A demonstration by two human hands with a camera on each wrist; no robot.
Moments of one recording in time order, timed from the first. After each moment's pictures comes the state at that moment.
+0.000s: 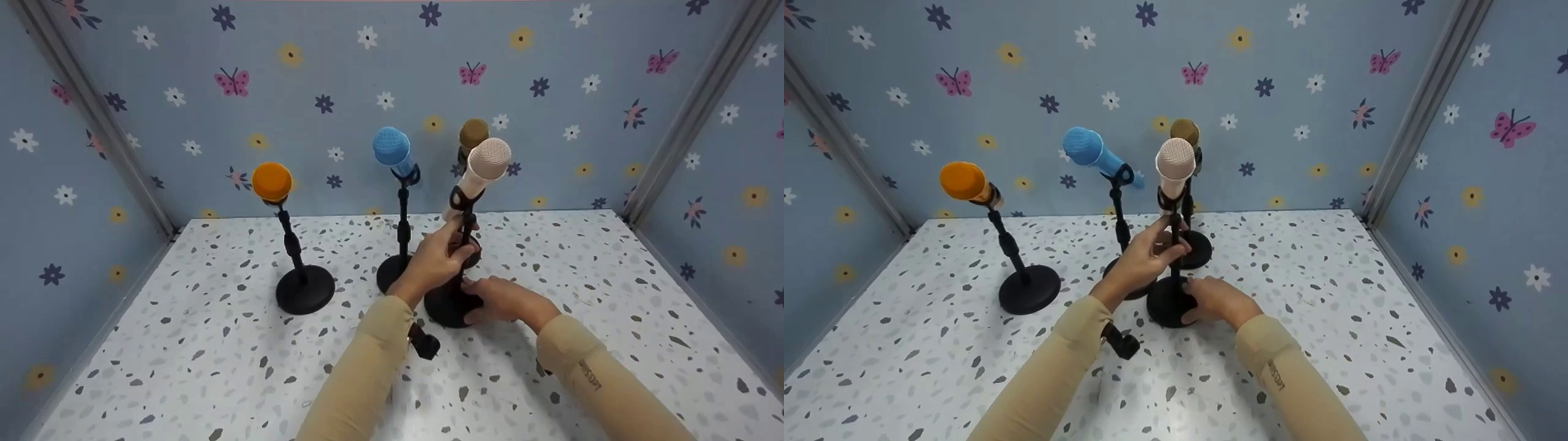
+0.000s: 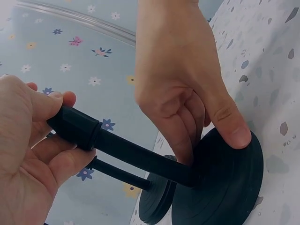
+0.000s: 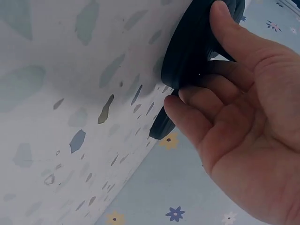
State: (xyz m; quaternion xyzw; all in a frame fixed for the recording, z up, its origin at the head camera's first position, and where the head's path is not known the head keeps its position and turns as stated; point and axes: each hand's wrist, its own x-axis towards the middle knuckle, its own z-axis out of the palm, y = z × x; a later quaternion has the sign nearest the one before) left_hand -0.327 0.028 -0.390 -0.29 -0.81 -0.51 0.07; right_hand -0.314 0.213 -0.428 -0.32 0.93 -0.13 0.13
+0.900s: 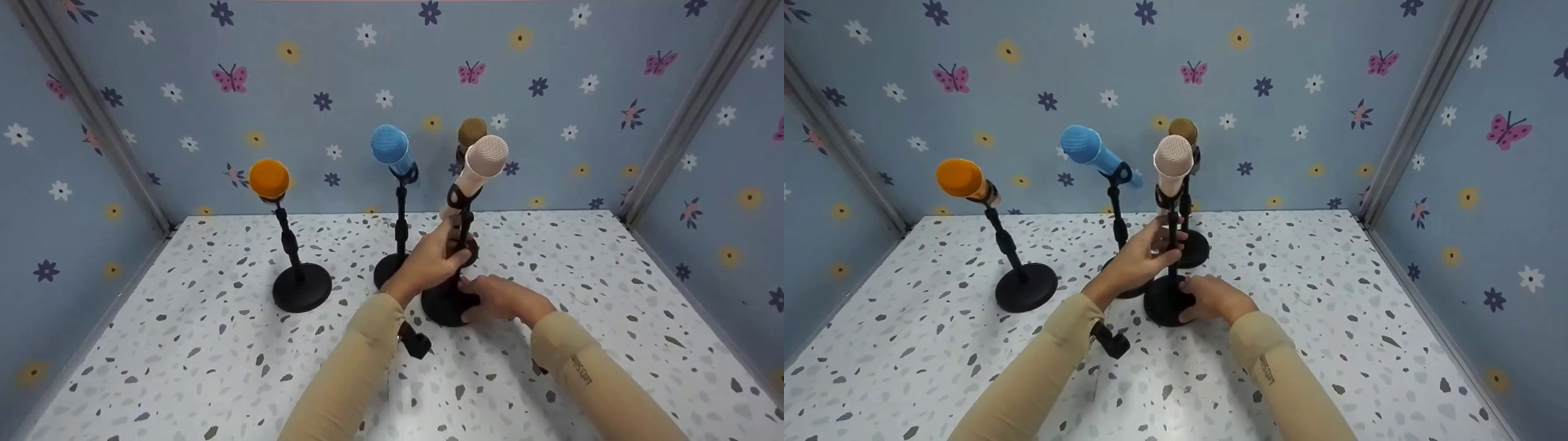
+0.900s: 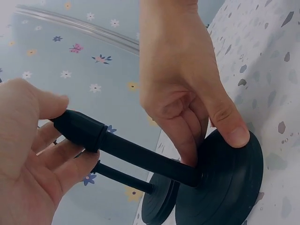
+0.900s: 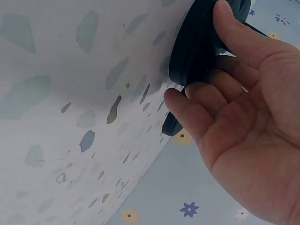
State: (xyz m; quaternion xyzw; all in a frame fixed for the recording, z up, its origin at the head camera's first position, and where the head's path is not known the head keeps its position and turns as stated) left_hand -0.325 0.023 -0.391 -0.32 -0.78 -0.54 0.02; right_hand -0.315 0.211 -0.426 -0.26 0.94 -0.14 0.18
